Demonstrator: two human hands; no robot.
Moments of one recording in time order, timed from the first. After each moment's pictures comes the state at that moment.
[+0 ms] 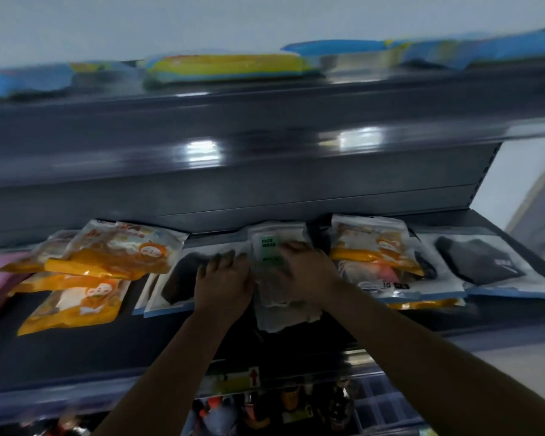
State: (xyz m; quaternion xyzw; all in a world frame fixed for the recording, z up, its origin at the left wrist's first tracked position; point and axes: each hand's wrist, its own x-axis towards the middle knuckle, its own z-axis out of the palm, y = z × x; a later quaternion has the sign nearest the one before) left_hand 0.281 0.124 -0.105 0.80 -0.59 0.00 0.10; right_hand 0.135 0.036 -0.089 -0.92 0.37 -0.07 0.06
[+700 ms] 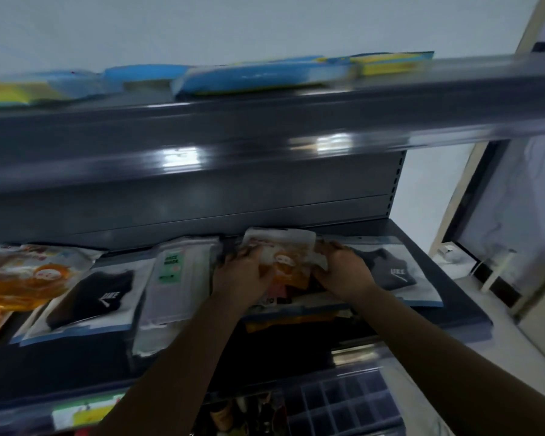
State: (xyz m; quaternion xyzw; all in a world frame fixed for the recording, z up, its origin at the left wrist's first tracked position) left_hand 0.097 0.016 -0.081 0.78 -0.61 -0.06 0.10; right_hand -0.082 -0.054 -0.084 -0.84 0.51 -0.12 0.13
